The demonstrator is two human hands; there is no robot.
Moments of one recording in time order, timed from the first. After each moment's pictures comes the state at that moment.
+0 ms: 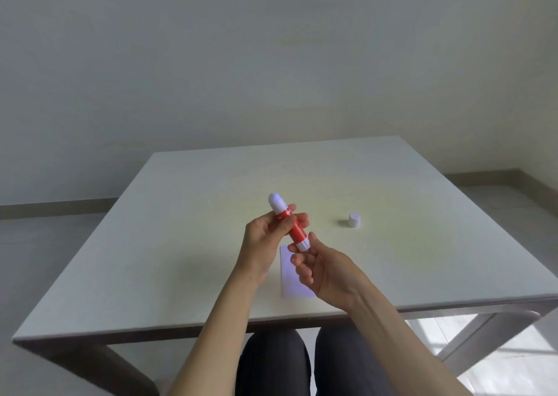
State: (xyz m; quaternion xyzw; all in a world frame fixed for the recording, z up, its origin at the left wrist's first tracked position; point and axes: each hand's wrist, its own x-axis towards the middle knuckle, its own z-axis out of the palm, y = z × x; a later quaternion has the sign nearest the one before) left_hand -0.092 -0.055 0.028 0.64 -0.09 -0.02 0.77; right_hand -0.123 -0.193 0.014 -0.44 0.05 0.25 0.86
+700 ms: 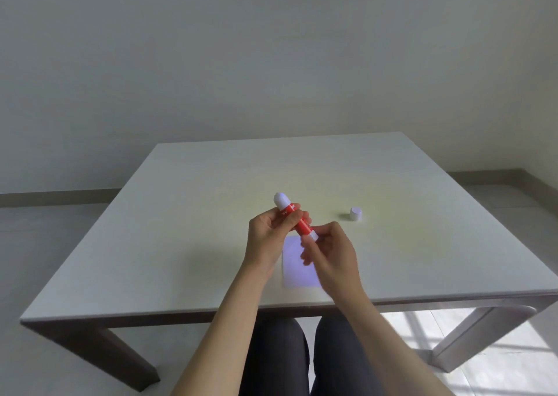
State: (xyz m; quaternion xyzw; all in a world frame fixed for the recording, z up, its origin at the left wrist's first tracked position) left_hand -0.100 -0.065 0.025 0.62 -0.04 0.00 0.79; right_hand -0.134 -0.185 -0.009 -0.73 -0.04 -0.12 0.67
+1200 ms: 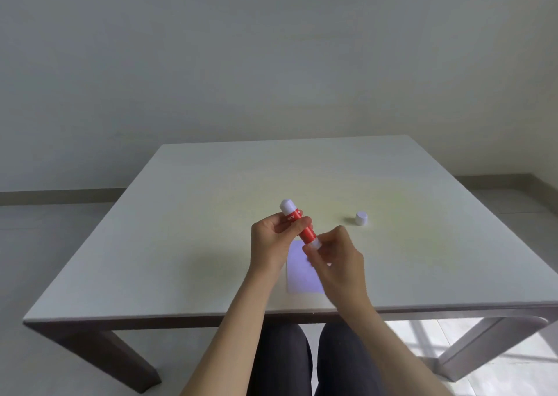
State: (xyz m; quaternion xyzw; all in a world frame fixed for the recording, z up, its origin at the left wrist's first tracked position) left_hand -0.100 -0.067 0.023 0.67 0.02 0.05 0.74; right_hand -0.137 -0.183 -0.005 -0.78 -0.01 -0.14 0.61
